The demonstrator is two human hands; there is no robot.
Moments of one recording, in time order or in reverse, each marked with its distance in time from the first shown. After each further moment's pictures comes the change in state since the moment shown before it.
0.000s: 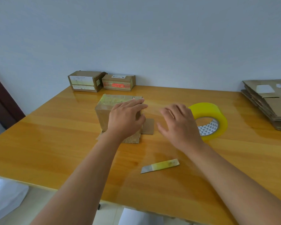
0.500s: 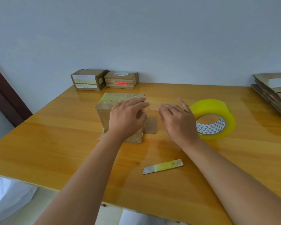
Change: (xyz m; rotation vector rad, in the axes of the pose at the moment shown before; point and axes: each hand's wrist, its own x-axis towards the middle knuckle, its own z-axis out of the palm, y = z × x) left_hand 0.000 -0.002 0.007 -0.021 0.101 0.021; right_hand 0.001 0.009 0.043 0.004 0.127 0.014
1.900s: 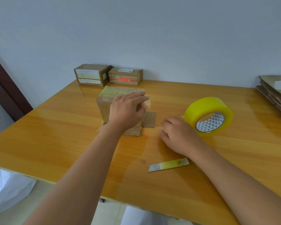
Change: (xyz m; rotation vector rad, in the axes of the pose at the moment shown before) left_hand 0.009 -0.022 -0.007 0.012 -0.109 -0.058; right_hand 0.001 -0.032 -0.035 0.153 -0.770 0.131
